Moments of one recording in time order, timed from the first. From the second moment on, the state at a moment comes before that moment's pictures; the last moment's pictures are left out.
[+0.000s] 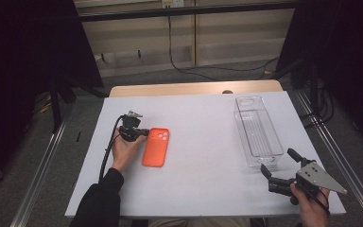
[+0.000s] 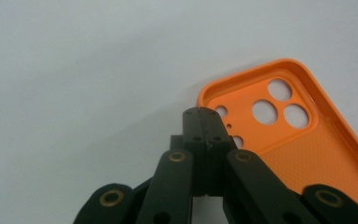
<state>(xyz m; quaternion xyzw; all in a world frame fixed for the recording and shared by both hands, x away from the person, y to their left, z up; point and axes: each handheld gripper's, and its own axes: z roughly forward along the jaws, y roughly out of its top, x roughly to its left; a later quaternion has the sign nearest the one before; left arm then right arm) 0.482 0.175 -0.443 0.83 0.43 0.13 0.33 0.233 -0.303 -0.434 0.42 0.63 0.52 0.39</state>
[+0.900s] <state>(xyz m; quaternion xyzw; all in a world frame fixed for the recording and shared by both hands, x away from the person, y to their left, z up) 0.493 0.158 -0.447 0.83 0.43 0.12 0.33 0.234 -0.303 -0.434 0.42 0.63 0.52 0.39</state>
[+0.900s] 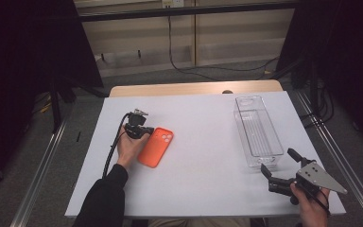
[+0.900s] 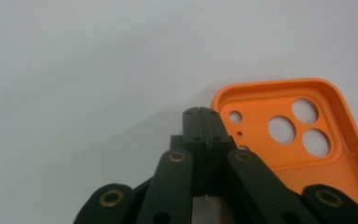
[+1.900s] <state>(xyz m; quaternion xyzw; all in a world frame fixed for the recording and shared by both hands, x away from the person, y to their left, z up) 0.475 0.165 -0.432 0.81 0.41 0.13 0.40 0.233 -0.303 -0.433 0.42 0.63 0.53 0.39</state>
